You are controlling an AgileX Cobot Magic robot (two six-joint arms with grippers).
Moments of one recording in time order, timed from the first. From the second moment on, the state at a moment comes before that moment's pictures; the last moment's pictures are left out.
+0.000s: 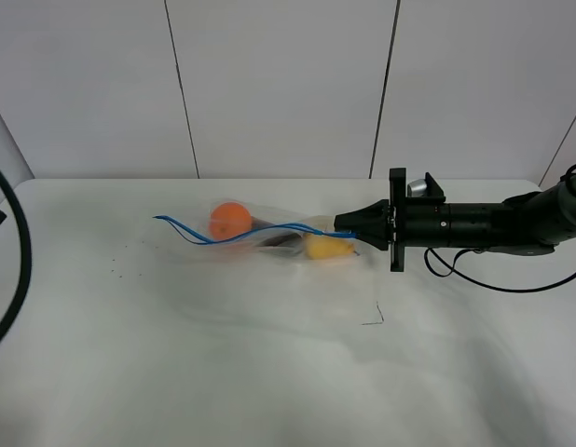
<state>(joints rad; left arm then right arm) 0.01 0.95 -0.96 -0.07 0.86 0.79 0.02 2.08 -0.99 1.71 1.20 -0.98</state>
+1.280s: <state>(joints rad) -0.81 1.59 -0.95 -0.33 -0.09 1.06 0.02 2.08 -0.99 1.71 1.20 -0.98</state>
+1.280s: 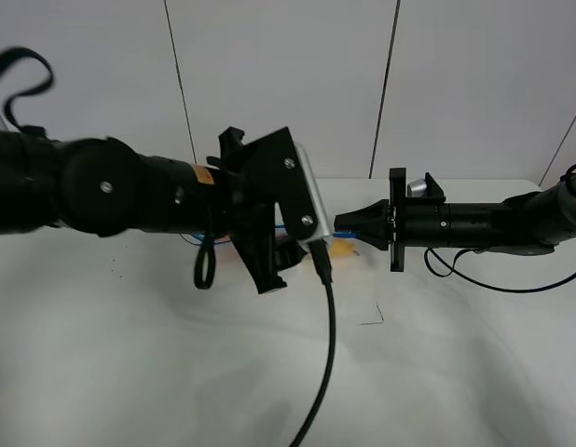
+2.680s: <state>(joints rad) -0.85 1.90 -0.95 -0.29 -0.58 1.16 0.02 2.08 -0.99 1.71 1.20 -0.93</state>
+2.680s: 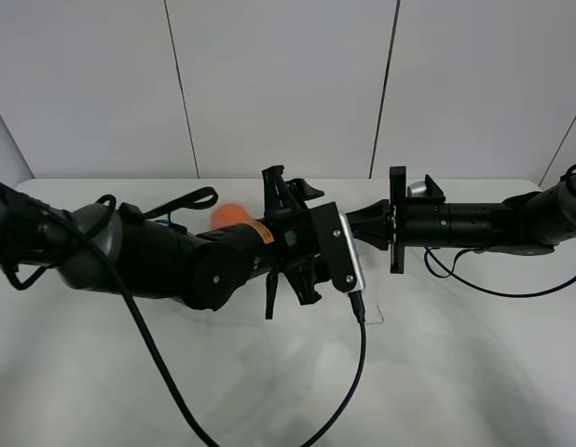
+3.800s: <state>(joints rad) -0.85 1.90 -0.91 -0.28 -0.65 1.19 0.02 2.08 -0.99 1.71 1.20 -0.93</state>
